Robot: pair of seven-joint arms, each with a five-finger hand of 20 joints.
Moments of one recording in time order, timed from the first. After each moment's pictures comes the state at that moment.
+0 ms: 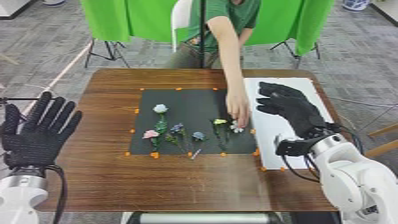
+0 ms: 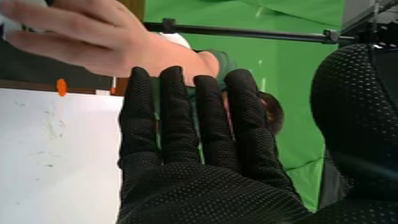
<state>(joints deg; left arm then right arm) 130.6 -58.1 -107.4 -125.2 -1.2 7.4 17.0 -107.1 -61.6 91.9 -121.7 -65.4 -2.1 13.4</state>
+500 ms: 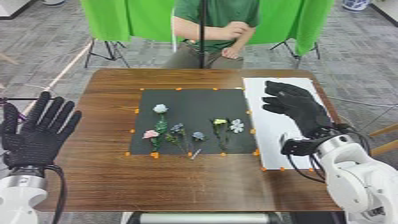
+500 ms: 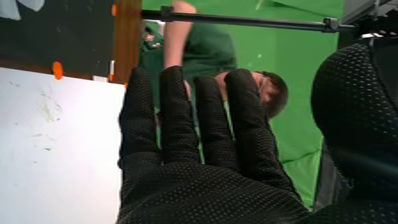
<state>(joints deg) 130.7 -58.0 -107.6 -125.1 -1.7 7.3 17.2 -108.1 -61.7 94.1 -121.8 -65.1 -2.1 13.1</state>
